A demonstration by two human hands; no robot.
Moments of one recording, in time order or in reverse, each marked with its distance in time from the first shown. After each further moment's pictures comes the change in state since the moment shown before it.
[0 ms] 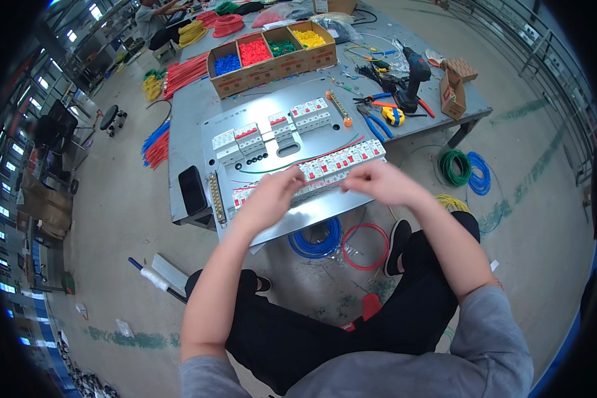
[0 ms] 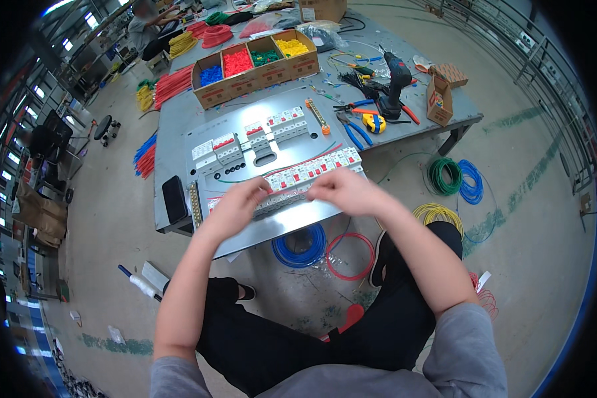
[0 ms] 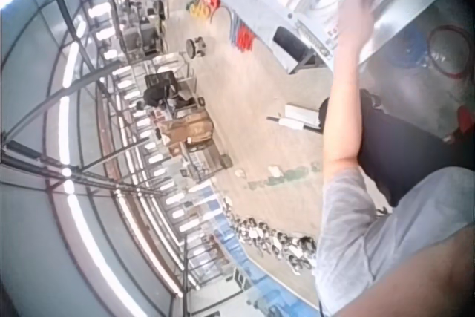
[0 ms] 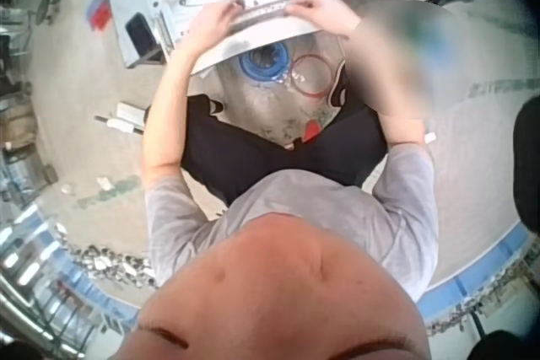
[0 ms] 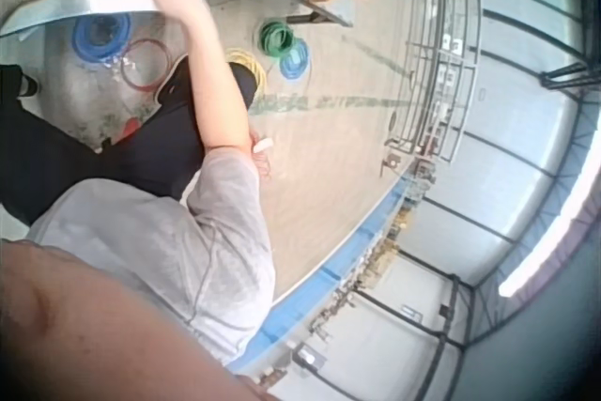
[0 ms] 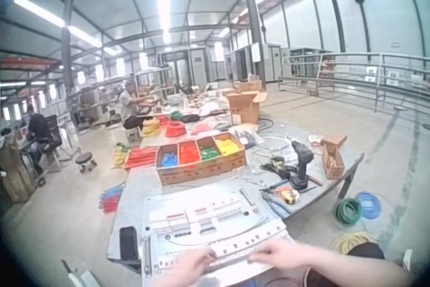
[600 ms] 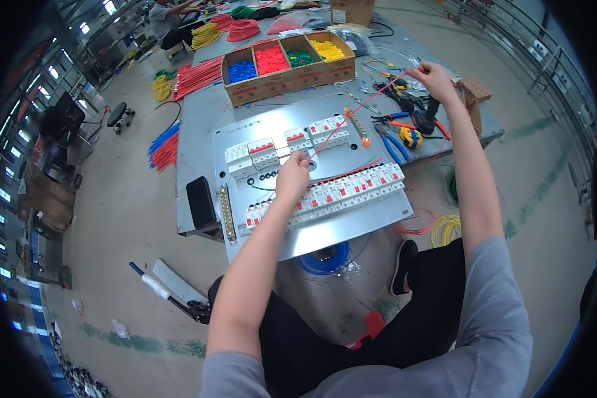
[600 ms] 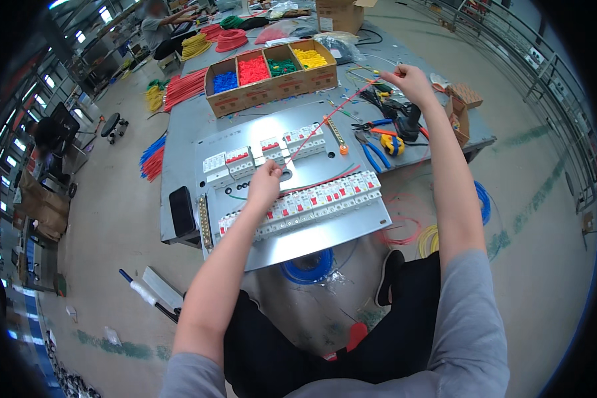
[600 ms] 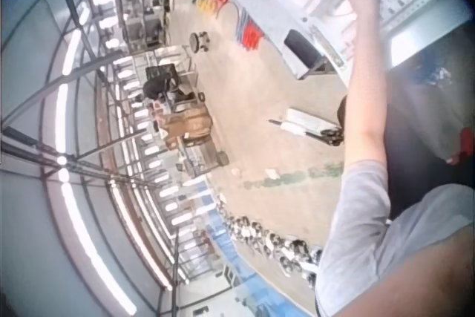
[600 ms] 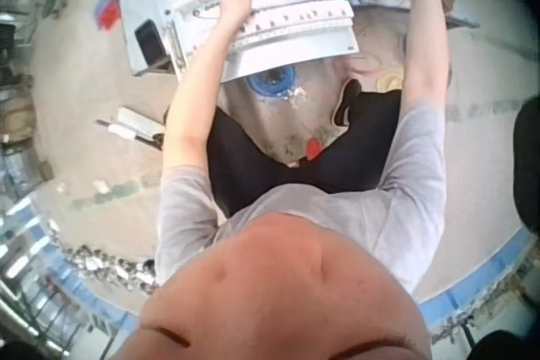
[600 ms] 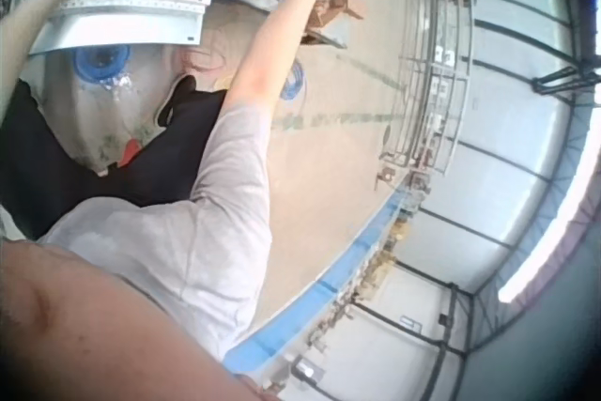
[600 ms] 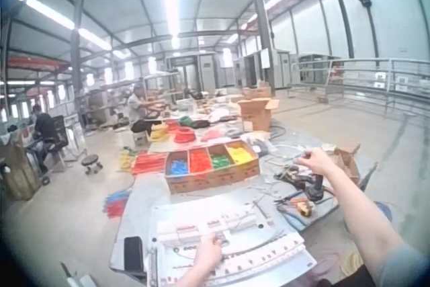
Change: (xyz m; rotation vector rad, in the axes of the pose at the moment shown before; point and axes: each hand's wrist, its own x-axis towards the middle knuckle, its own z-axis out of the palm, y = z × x) left_hand 0.134 -0.098 0.051 -0.131 0.418 -0.341; right_hand 0.148 0.065 -0.276 -0.498 0.786 -0.054
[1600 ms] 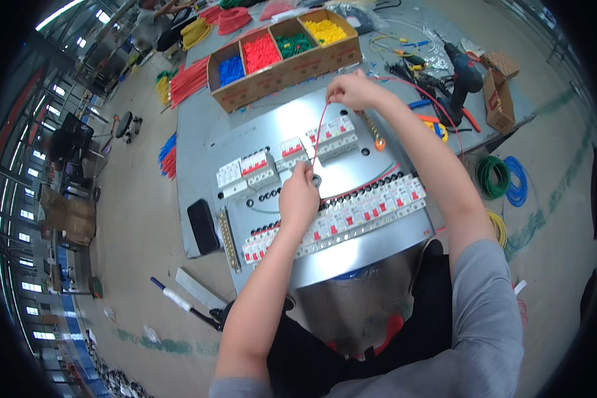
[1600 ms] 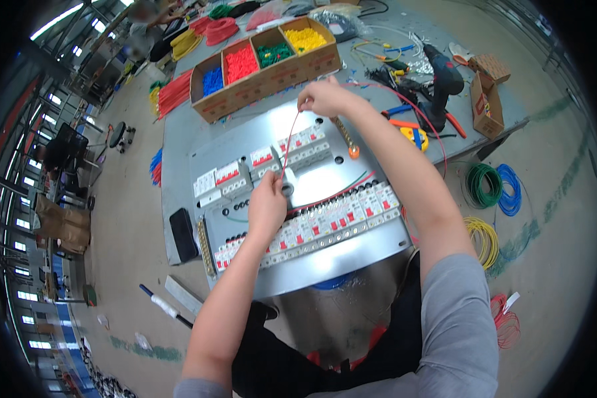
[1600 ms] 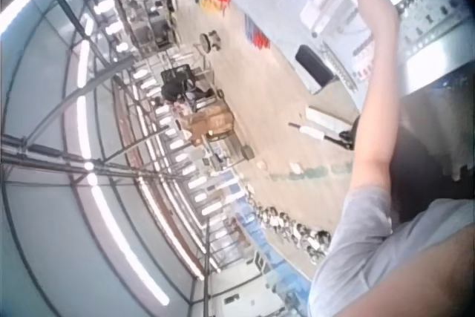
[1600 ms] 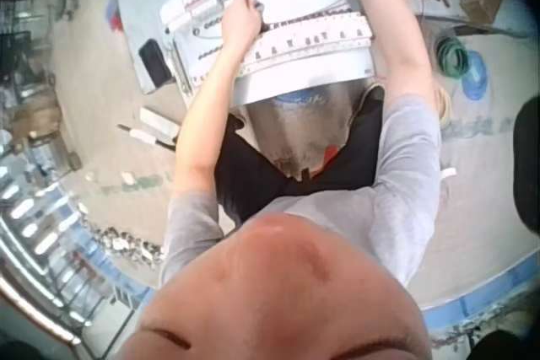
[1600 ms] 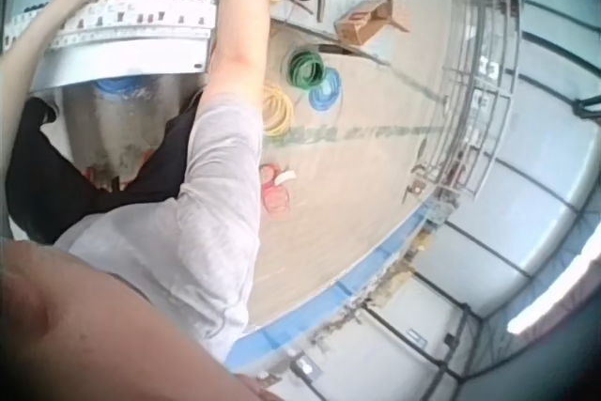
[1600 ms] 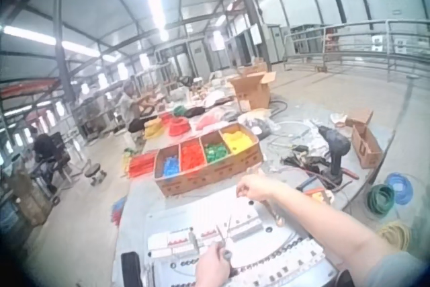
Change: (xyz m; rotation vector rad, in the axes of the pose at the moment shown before) left_hand 0.019 0.019 0.019 0.222 0.042 -0.029; right_hand 0.036 -0.059 0.220 -0.012 -0.560 -0.359
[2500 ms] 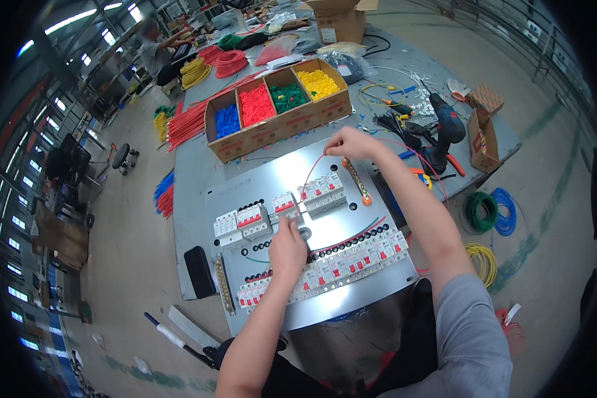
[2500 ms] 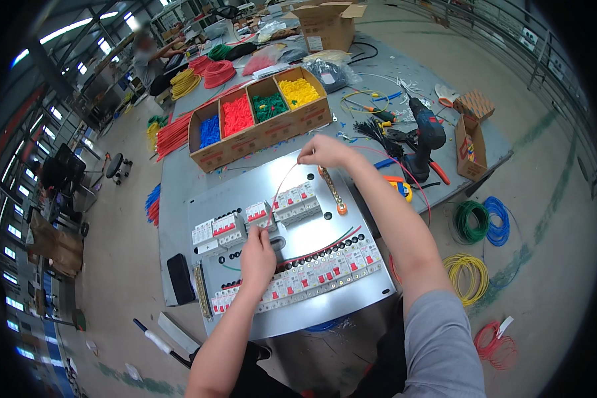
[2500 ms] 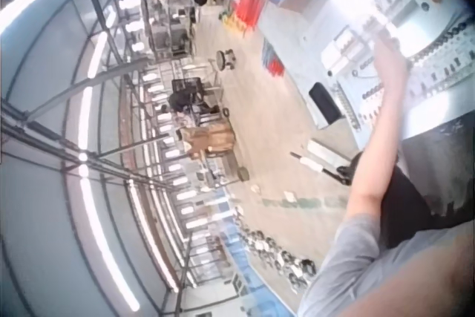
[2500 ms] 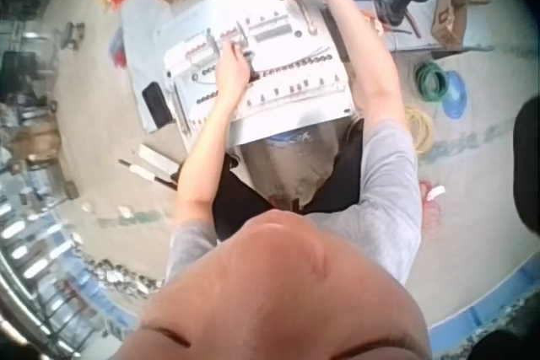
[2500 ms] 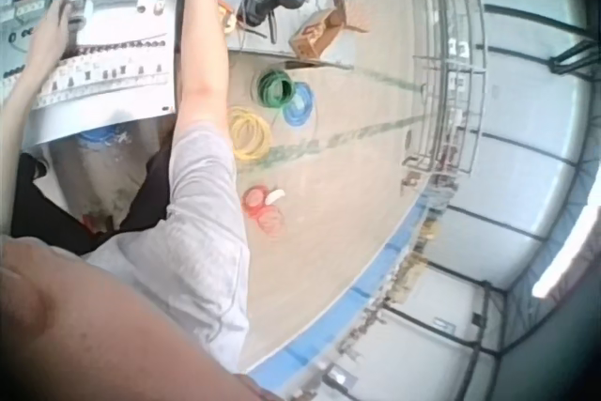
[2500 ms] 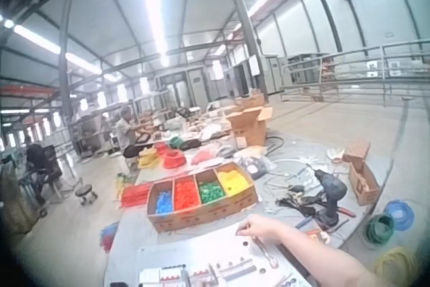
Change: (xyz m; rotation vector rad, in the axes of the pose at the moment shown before) left_hand 0.003 0.007 -0.005 0.019 0.104 0.035; right_hand -0.002 0.035 -0.015 0.362 -0.003 -0.003
